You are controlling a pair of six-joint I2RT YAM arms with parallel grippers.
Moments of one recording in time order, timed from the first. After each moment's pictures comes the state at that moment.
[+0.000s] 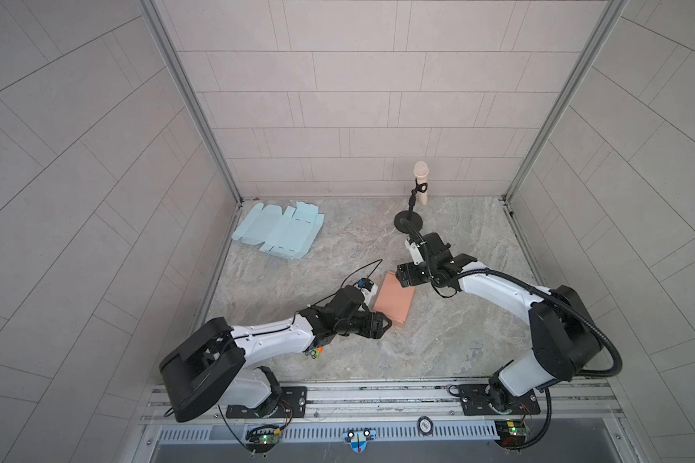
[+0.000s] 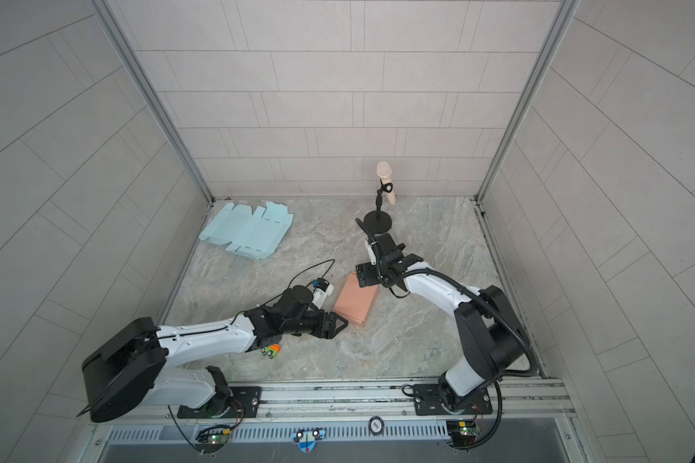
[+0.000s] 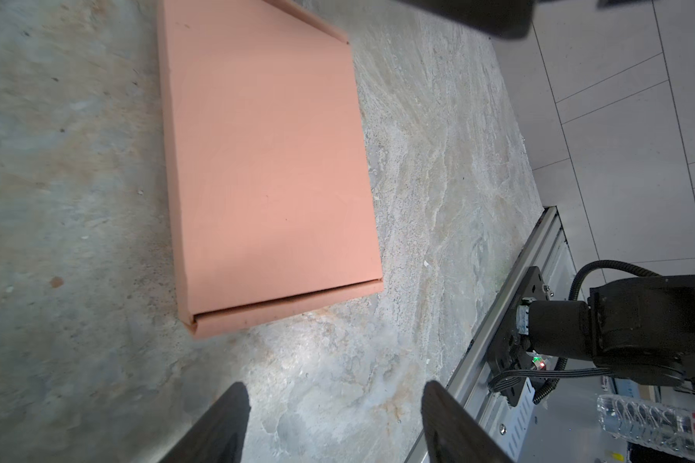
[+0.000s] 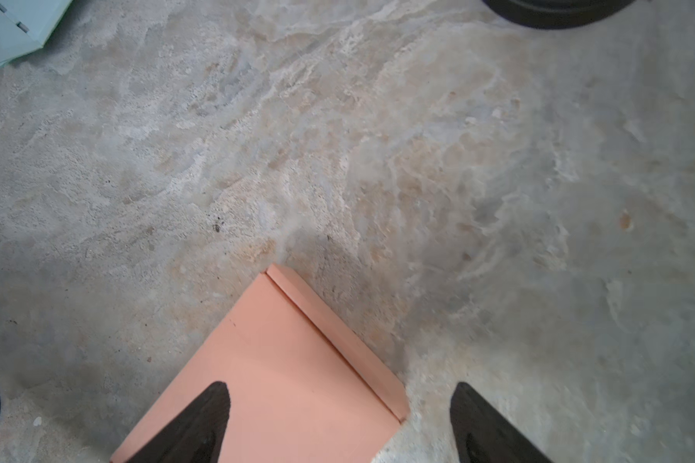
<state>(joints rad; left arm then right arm) -0.90 1.36 0.54 0.12 0.26 -0.67 0.48 1.61 1.04 -0.38 -0.07 0.25</state>
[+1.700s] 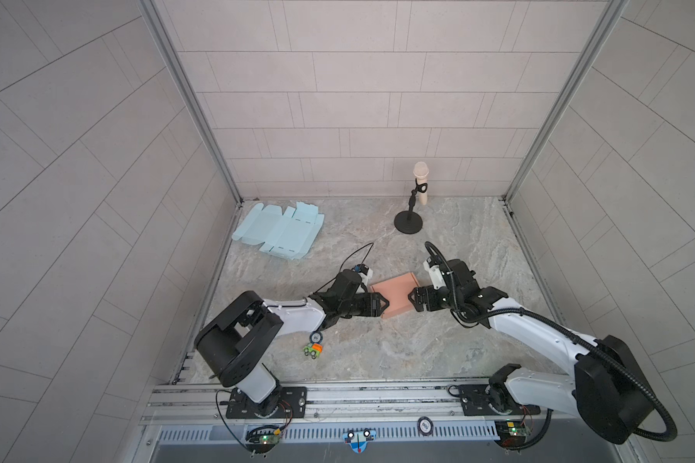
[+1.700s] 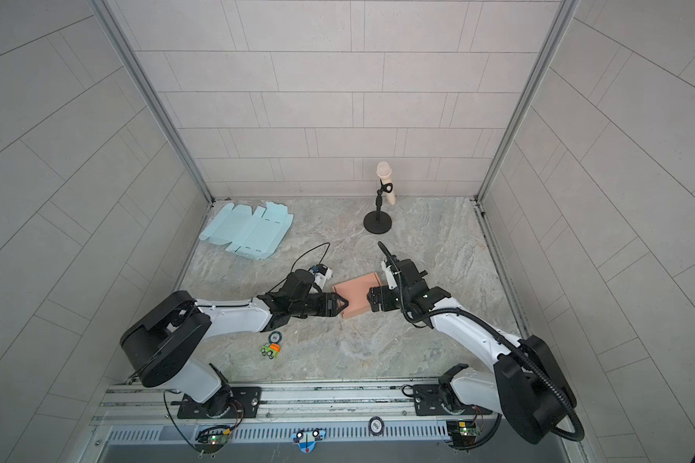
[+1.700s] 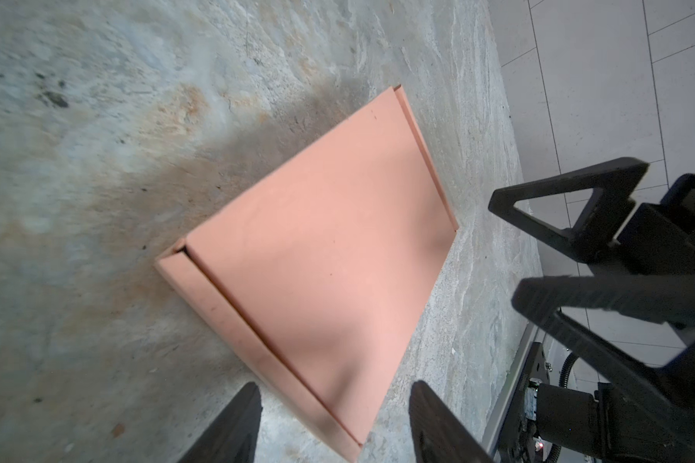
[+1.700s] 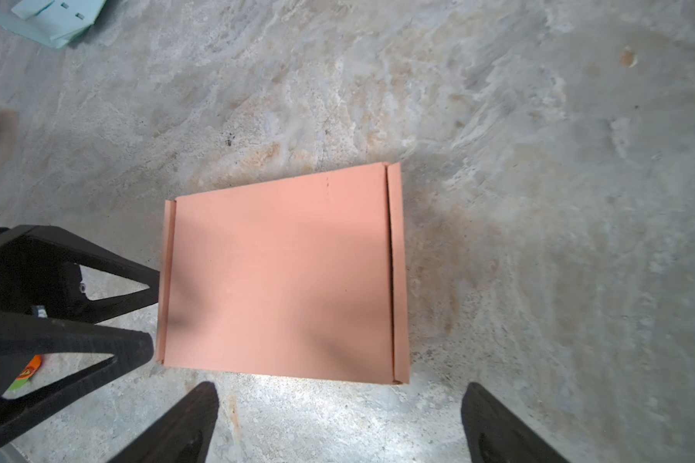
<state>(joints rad) -0.74 1.59 0.62 0.27 0.35 -0.69 0.45 1.21 0.64 -0.31 -0.12 0.34</state>
